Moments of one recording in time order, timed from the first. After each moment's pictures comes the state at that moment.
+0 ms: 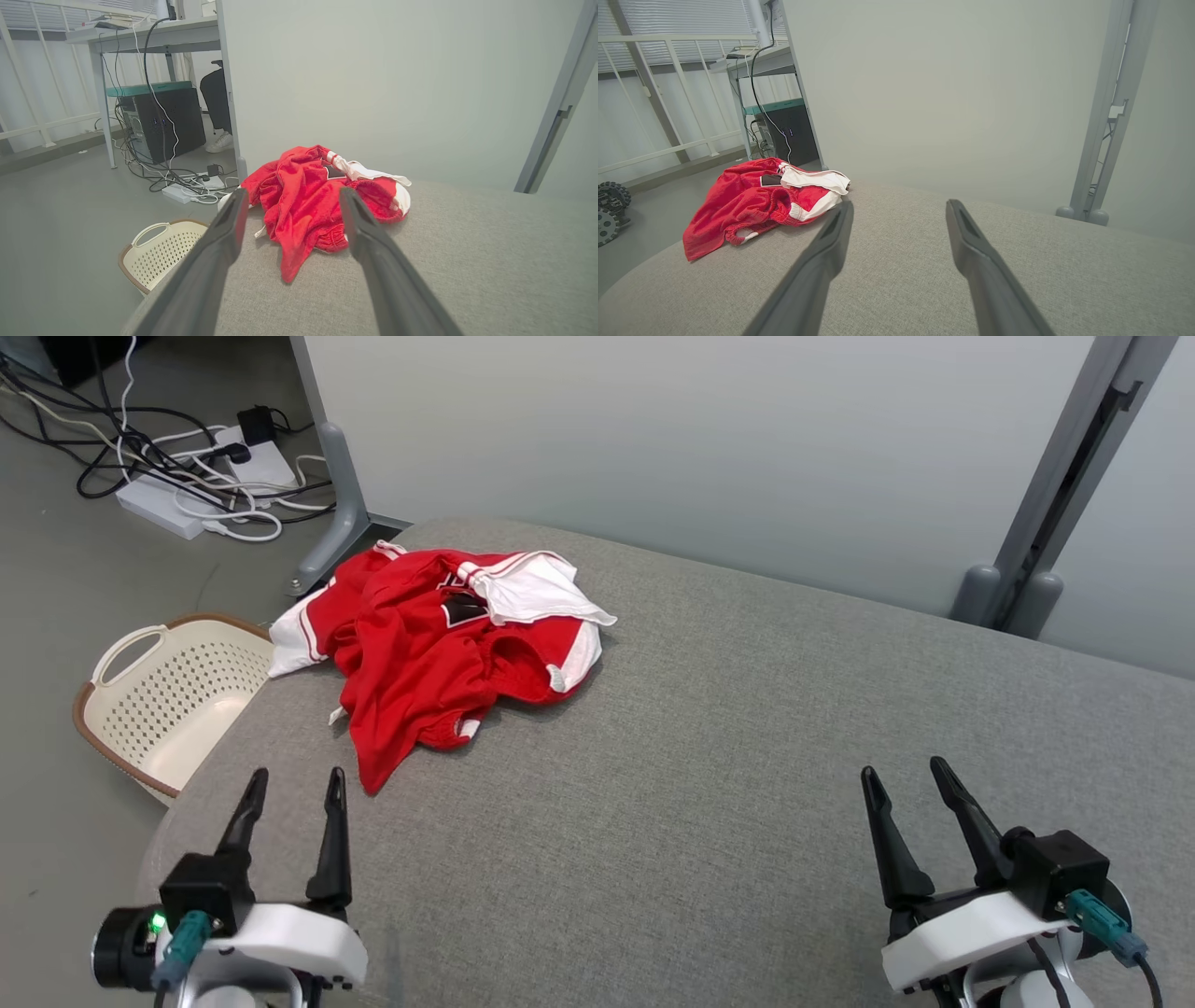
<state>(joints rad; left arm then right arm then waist) -0.07 0.07 -0.02 0.31 -0.13 0.01 -0.26 -0.12 -0.05 0.13 0.31 0.21 0.13 -0.26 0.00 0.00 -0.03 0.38</state>
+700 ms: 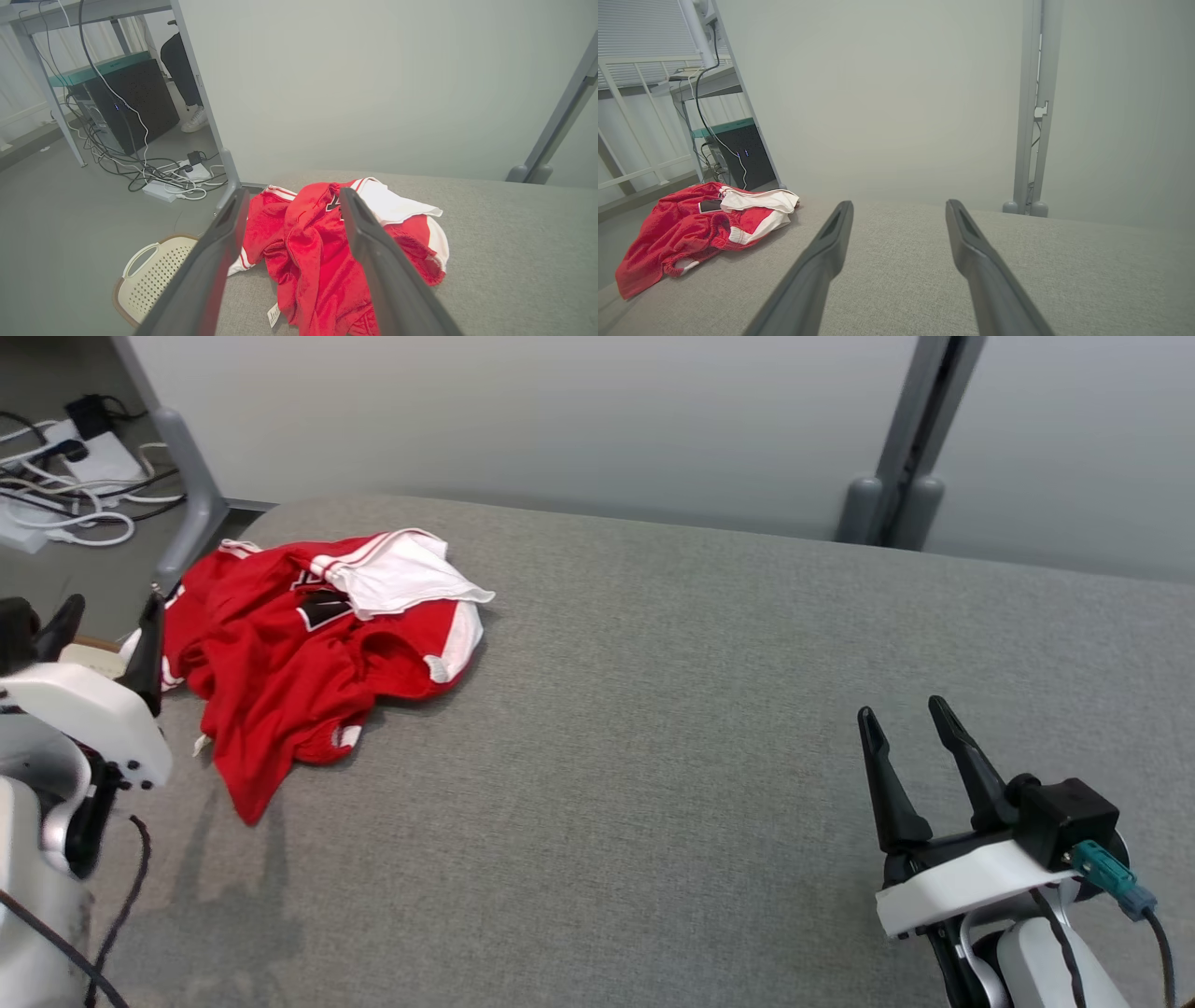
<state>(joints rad) -0.51 0.34 0.04 0.52 -0.28 -0.11 0.12 -0.20 -0.05 0.14 0.29 0.23 0.13 -0.26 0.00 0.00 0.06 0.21</state>
